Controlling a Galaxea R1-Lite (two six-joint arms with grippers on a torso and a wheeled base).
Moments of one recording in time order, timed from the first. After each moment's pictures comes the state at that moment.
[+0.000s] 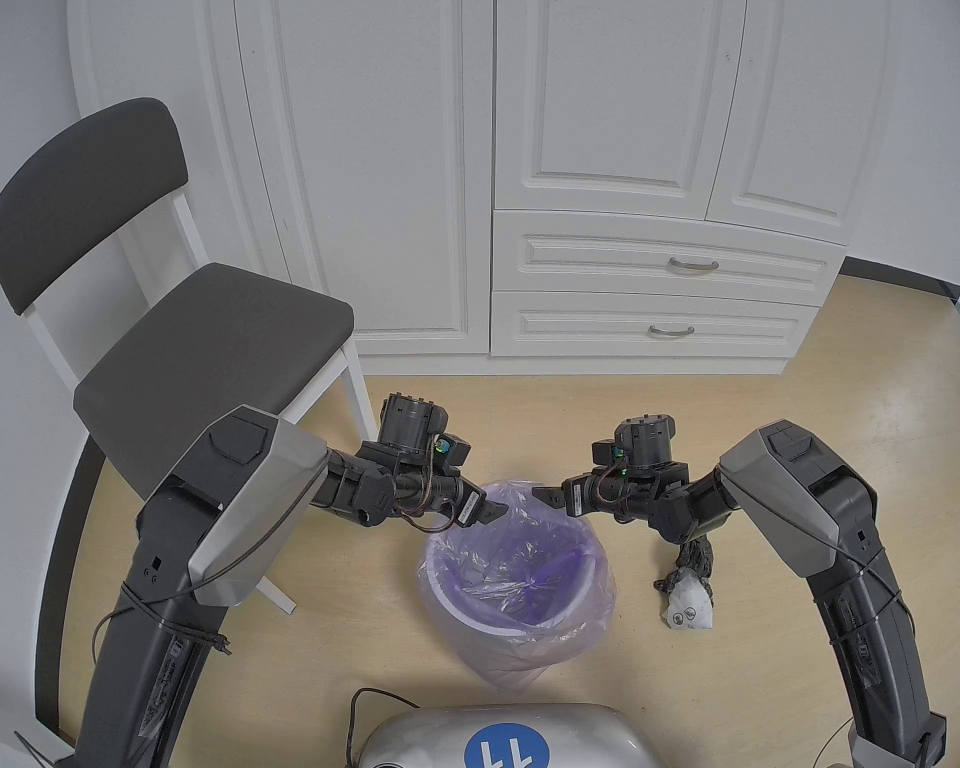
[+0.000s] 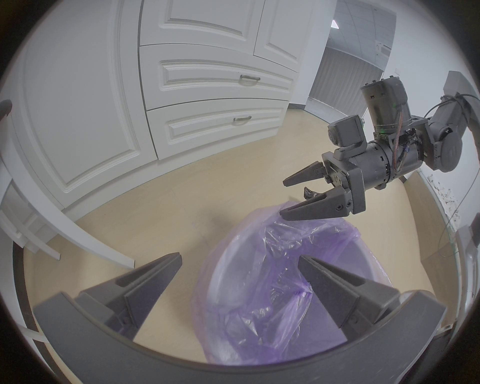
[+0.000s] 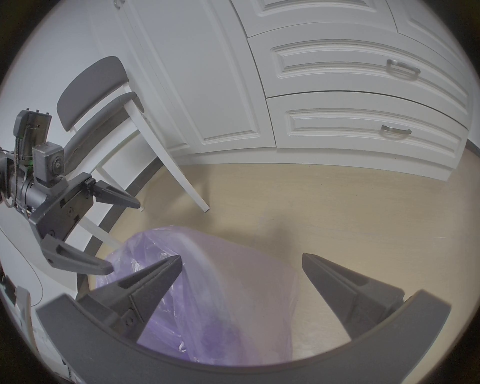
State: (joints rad) left arm -0.44 2.66 -1.81 -0.22 -0.24 0.24; right arm 0.34 2.72 -1.69 -0.56 0.23 0.05
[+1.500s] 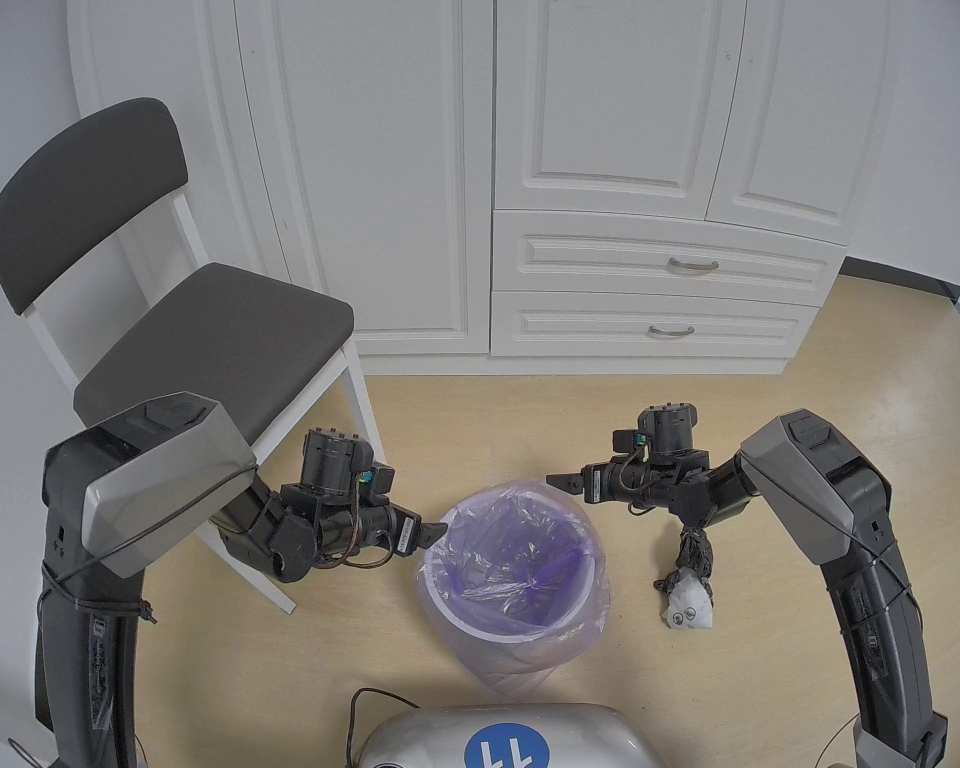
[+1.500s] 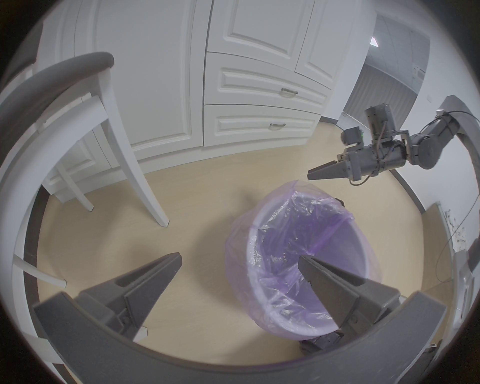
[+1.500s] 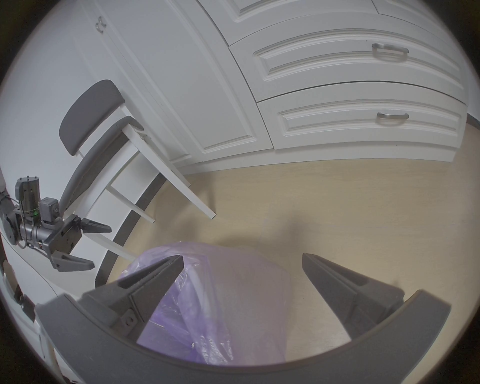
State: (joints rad) left arm -0.37 2.39 -1.12 -0.68 -0.14 0.08; right arm 0.28 2.70 -1.69 -0.53 0.35 0.13
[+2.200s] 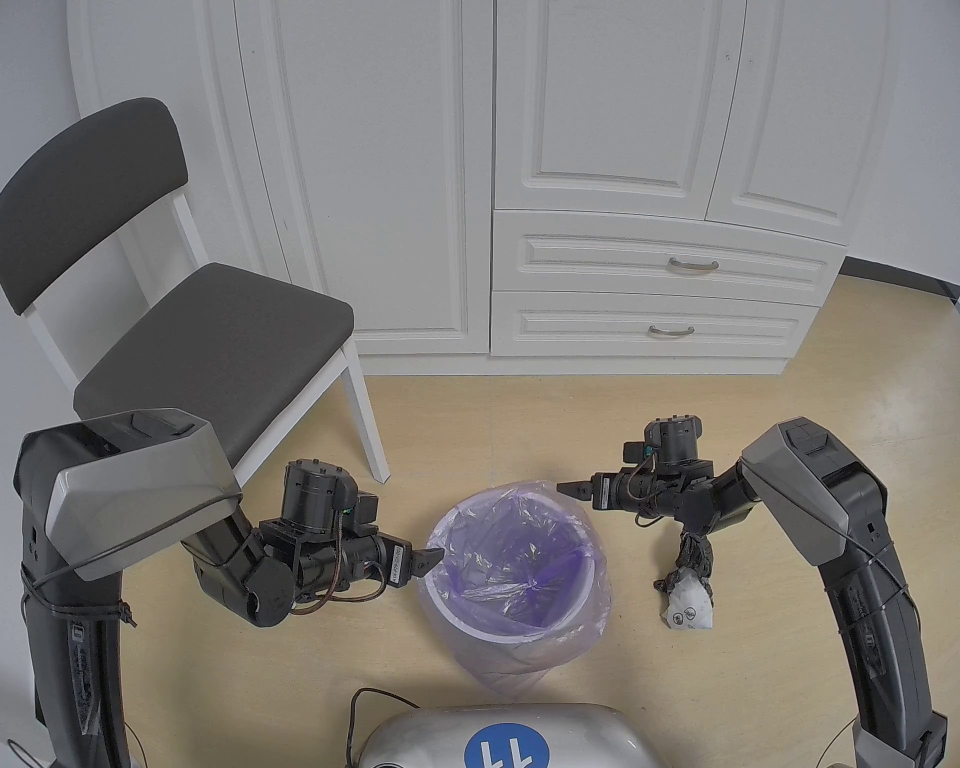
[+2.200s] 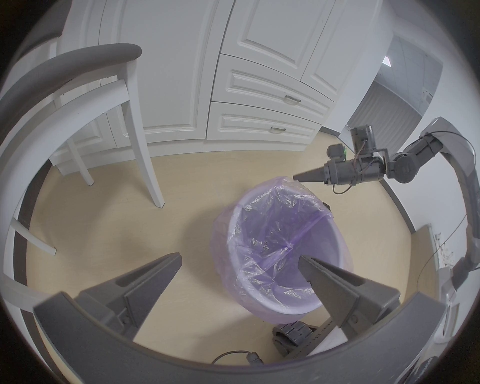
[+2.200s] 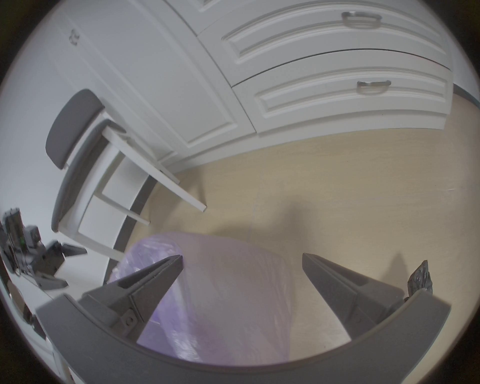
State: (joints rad) left arm -0.40 2.31 -0.85 -0.88 -0.15 -0.06; right arm 0.25 2.74 -1.69 -0.52 0.35 0.22
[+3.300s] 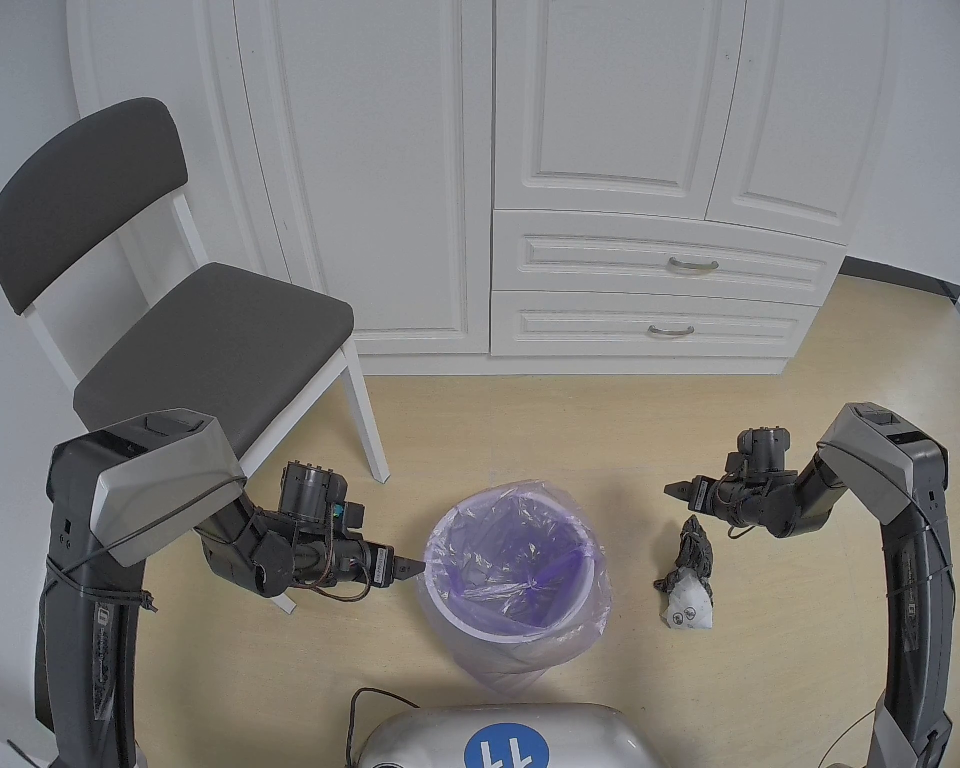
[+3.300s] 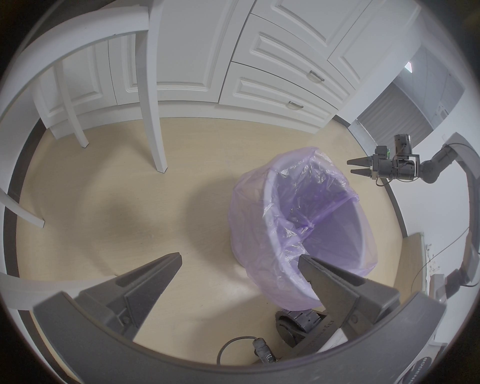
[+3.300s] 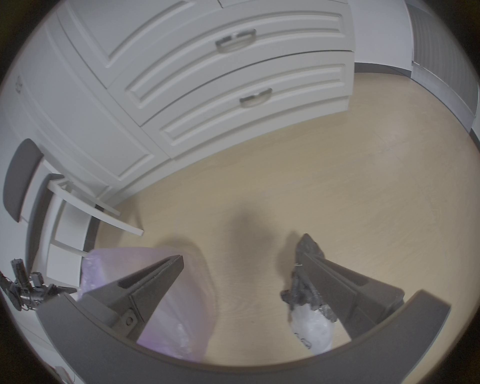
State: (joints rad) left arm -0.30 2.44 -1.03 -0.64 -0.27 -0.07; right arm 0.02 2.58 -1.31 -0.65 0.16 0.31
